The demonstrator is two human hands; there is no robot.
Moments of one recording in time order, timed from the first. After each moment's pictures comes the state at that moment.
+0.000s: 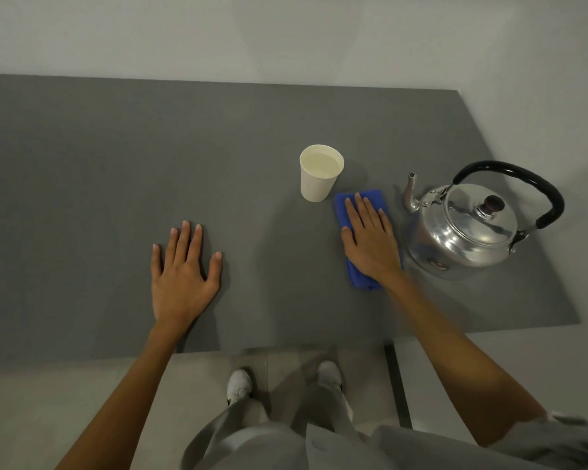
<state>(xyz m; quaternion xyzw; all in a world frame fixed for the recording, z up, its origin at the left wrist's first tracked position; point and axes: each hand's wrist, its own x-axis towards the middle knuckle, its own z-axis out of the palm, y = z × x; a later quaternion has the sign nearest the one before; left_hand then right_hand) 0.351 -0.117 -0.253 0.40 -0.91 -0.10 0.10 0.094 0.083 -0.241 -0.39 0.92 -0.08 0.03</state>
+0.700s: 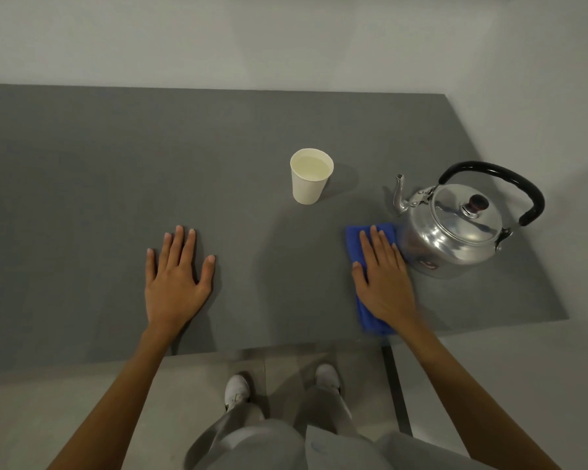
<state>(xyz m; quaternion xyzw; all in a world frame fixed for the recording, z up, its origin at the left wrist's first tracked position) 0.351 -0.120 -0.254 0.39 -0.91 -0.12 0.11 0.130 0.144 -0.243 -0.37 0.92 -0.11 0.03</state>
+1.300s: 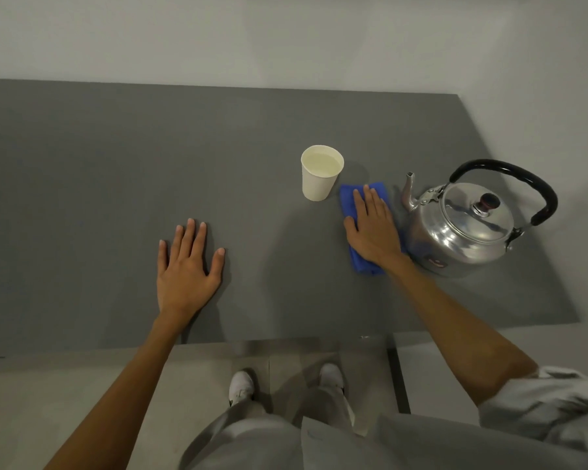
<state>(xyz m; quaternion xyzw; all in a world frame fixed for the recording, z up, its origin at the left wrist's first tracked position) 0.351 -0.121 -0.252 0.39 -0.91 -0.12 0.10 0.072 0.072 -0.241 -0.38 0.92 -0.12 0.05</state>
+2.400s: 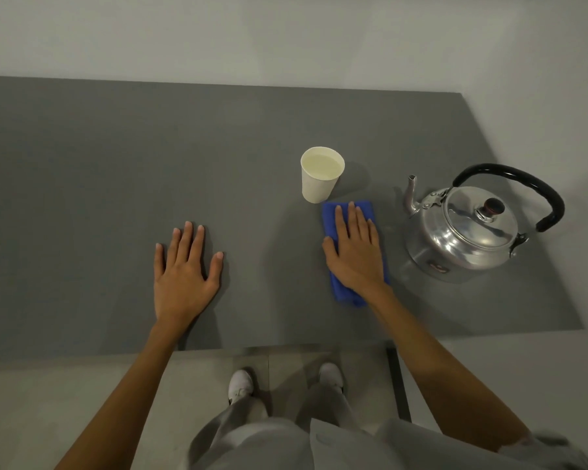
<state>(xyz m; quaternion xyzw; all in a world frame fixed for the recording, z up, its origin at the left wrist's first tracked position) 0.352 -0.121 -0.255 0.40 -0.91 -0.10 0.10 0.126 0.067 -0.245 -0.38 0.92 -0.08 0.04</state>
